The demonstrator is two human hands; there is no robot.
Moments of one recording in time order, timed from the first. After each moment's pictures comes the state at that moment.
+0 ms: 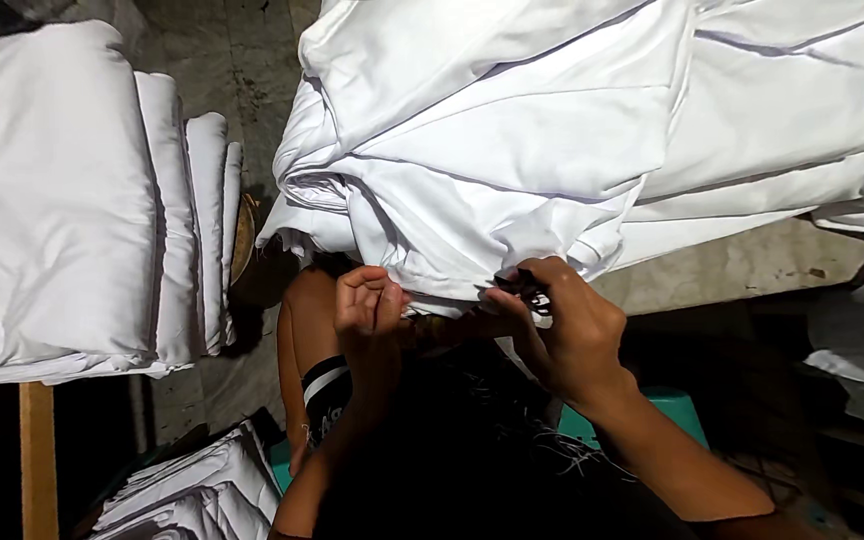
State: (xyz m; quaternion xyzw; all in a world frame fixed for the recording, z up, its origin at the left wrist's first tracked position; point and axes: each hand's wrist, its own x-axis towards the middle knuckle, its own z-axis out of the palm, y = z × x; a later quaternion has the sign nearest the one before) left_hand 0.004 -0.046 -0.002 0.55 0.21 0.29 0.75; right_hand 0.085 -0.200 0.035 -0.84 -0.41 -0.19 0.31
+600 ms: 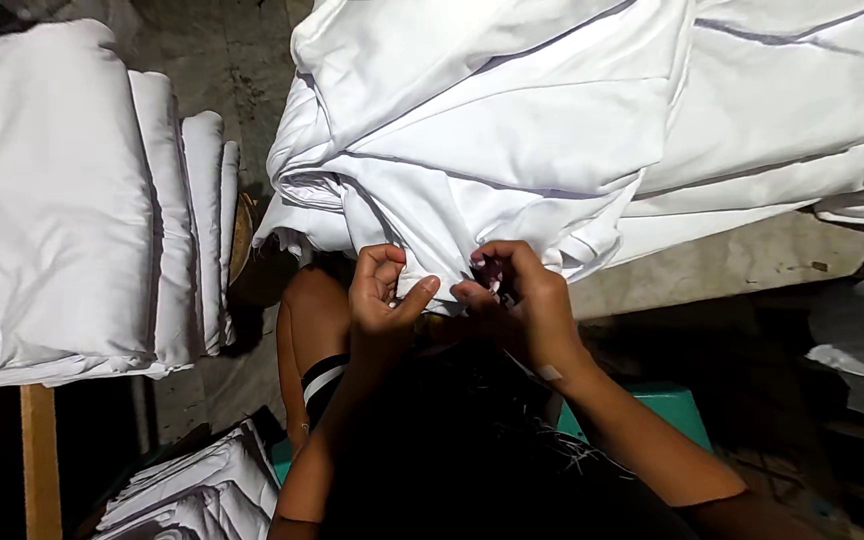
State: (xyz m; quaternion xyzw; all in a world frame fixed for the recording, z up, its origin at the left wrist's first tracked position) left_hand 0.020 -0.037 0.006 0.59 0.14 0.19 0.77; right_hand 0.089 -0.190 0.022 -0.86 -0.30 0.01 0.42
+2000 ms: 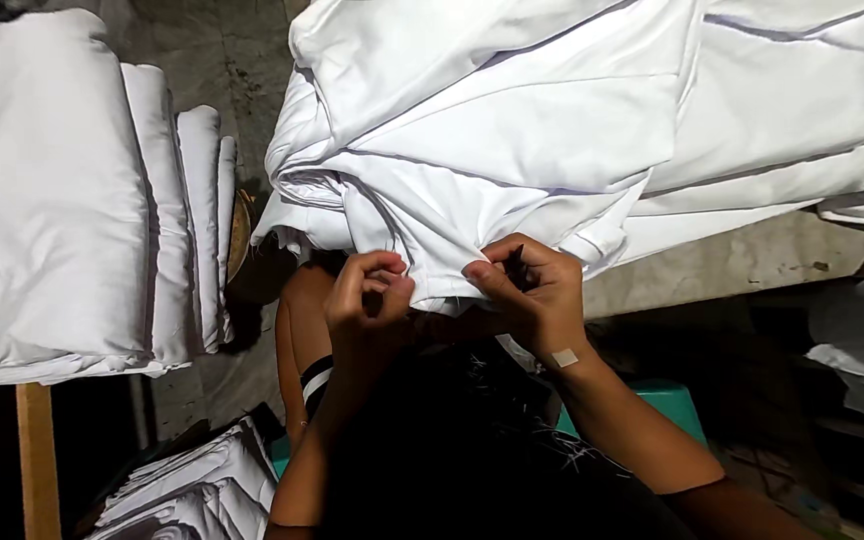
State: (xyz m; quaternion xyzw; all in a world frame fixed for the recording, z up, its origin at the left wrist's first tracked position) left_hand 0.011 -0.018 0.000 0.76 0.08 0.29 0.58; right_hand 0.098 -0.180 0.027 -0.73 -0.28 0.07 0.62
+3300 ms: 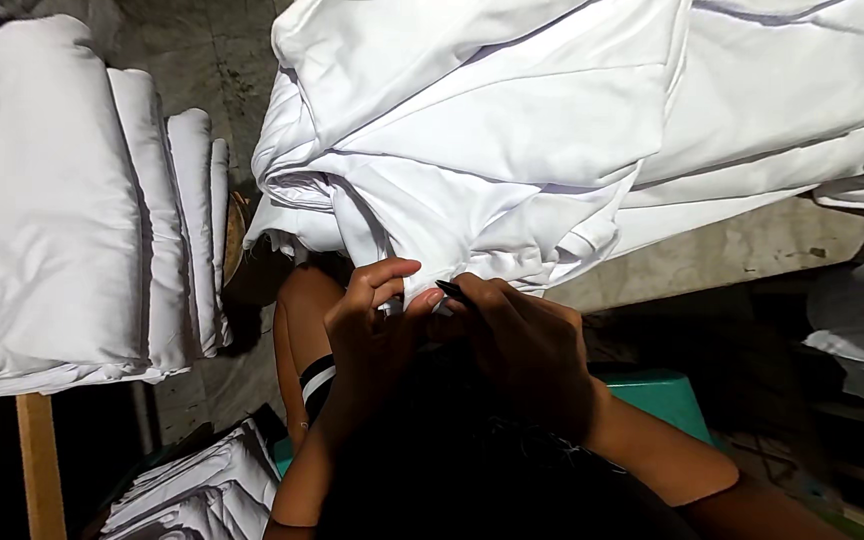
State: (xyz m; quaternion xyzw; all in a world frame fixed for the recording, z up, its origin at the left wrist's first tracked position) left_hand 0.011 -0.030 0.016 0.71 0.02 0.33 0.62; right_hand 0.065 -0.178 0.042 -0.86 -0.41 -0.18 0.25
